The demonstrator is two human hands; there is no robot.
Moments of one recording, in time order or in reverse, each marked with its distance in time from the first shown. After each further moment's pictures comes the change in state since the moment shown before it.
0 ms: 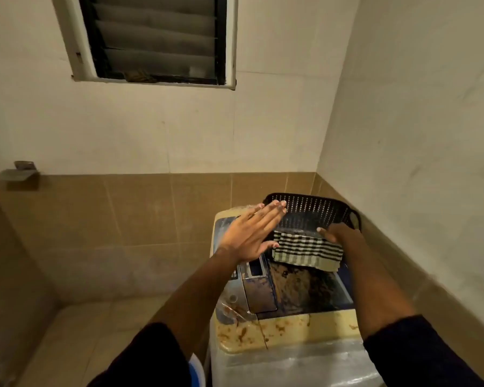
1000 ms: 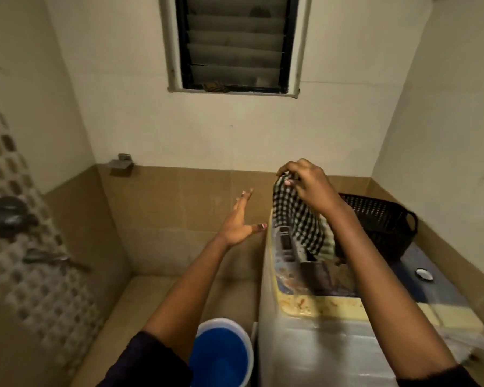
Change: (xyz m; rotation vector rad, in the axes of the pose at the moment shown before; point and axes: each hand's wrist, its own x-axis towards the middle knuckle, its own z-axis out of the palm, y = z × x) left_hand -0.148 -0.067 -0.092 -1.133 -0.041 -0.863; right_hand -0.235 -0.188 -0.047 0.352 0.650 -1.077
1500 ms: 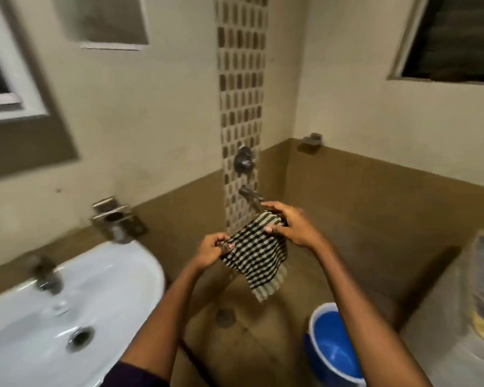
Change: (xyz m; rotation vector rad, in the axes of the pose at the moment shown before) left_hand -0.455 -0.118 -0.249 -0.027 0.542 -0.546; right_hand -0.090 -0.391 0.203 0.587 -0.622 -0.383
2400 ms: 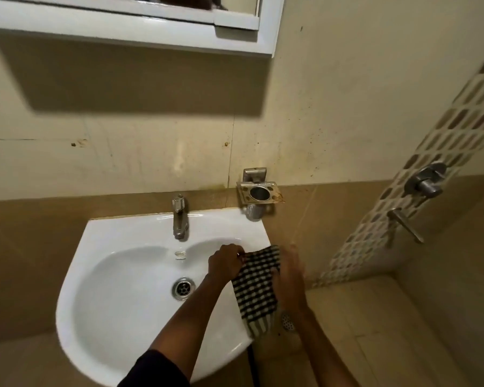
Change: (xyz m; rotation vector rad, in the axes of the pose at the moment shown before) left_hand -0.043 -0.201 -0.181 0.423 0.472 -0.602; right_hand 0.134 -0.069 0.361 -0.049 -0.209 0.042
